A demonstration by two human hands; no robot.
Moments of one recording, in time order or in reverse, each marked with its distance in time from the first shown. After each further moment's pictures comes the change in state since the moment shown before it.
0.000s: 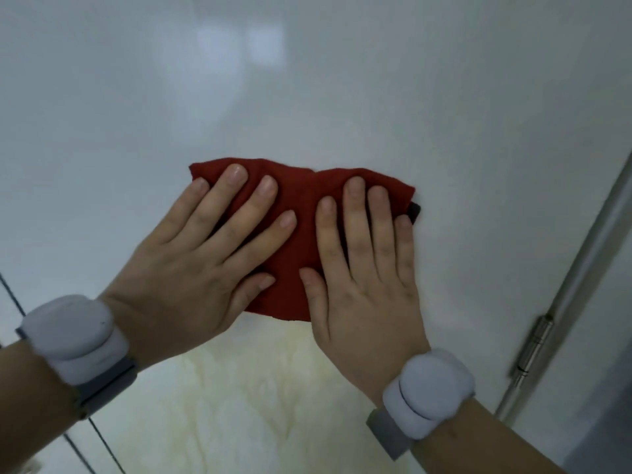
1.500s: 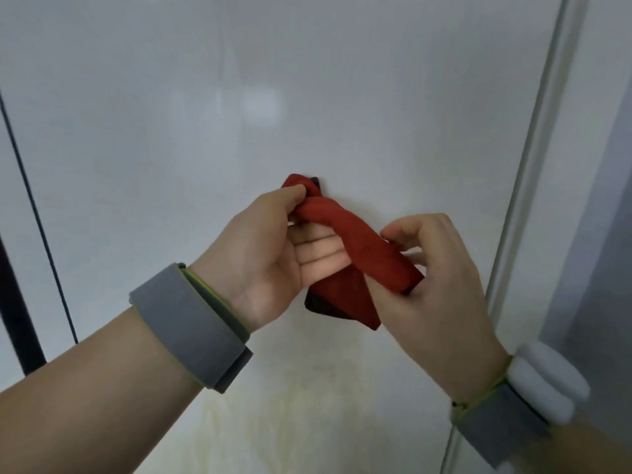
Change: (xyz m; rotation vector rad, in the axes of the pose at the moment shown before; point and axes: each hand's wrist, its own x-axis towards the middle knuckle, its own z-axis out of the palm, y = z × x) left_hand 0.181 -0.029 -0.183 -2.242 -0.168 -1.519; right_hand 0.112 0.034 -0.165 0.589 0.051 0.263
